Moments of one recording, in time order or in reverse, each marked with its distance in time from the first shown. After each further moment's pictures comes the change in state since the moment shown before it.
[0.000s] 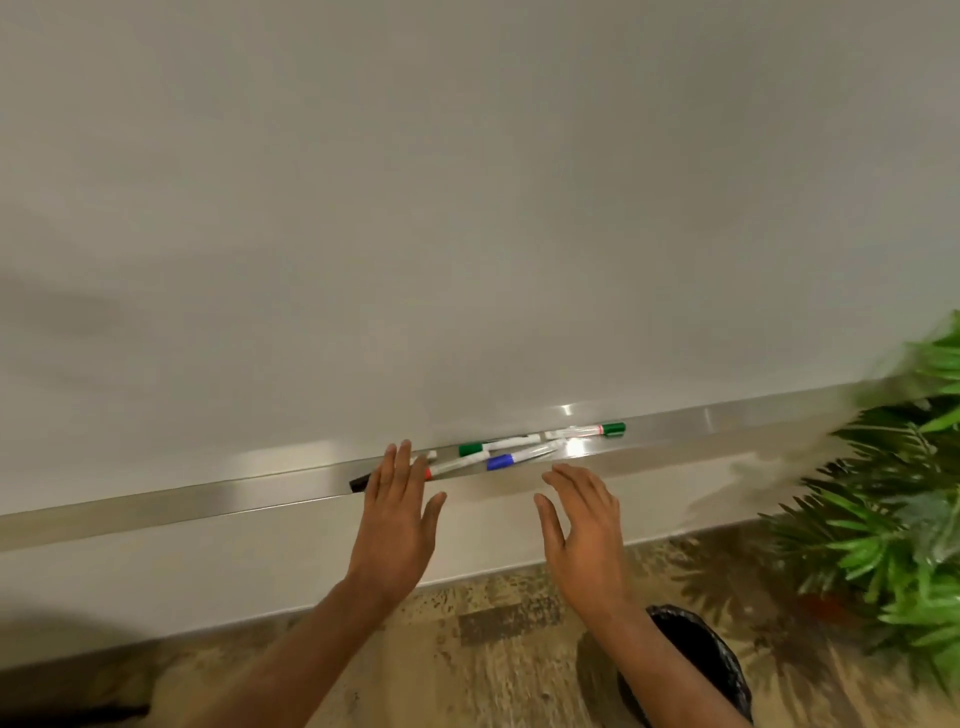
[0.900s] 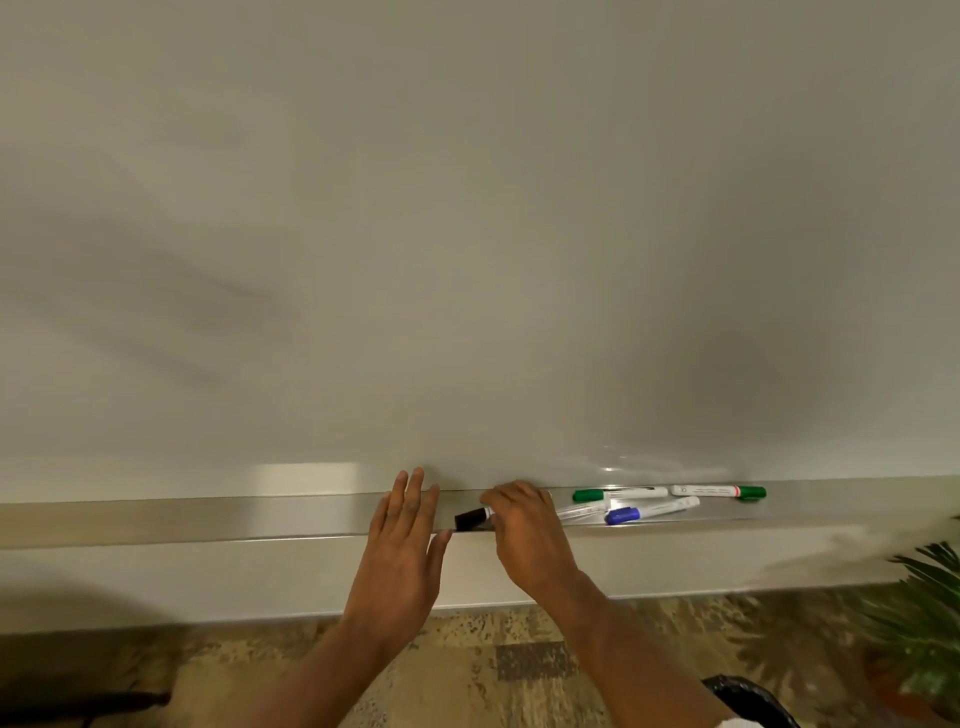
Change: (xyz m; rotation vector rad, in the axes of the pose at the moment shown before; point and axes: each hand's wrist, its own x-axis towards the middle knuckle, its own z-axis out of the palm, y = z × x) left_hand 0.001 -0.155 -0.007 -0.051 0.063 -0.035; right_hand 0.065 -0.095 0.210 -0.246 -0.508 -0.208
